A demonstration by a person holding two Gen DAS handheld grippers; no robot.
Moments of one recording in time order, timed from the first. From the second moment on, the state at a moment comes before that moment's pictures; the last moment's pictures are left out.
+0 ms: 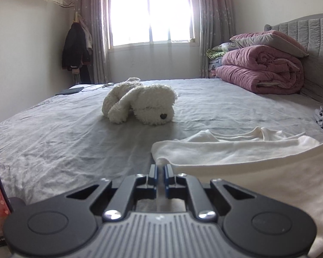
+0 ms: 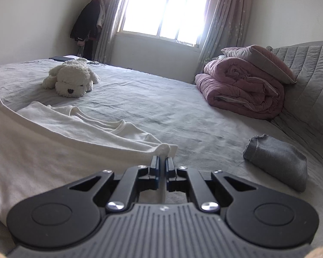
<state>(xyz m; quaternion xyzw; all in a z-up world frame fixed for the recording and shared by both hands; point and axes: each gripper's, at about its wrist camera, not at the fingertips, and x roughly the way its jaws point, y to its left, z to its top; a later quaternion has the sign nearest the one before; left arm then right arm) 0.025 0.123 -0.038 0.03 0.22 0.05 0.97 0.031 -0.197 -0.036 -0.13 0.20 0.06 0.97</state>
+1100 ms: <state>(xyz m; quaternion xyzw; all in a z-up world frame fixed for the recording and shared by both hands) 0.001 0.071 -0.064 0.10 0.29 -0.15 0.94 0.003 -0.163 -0.066 -0.09 0.27 0.21 0.93</state>
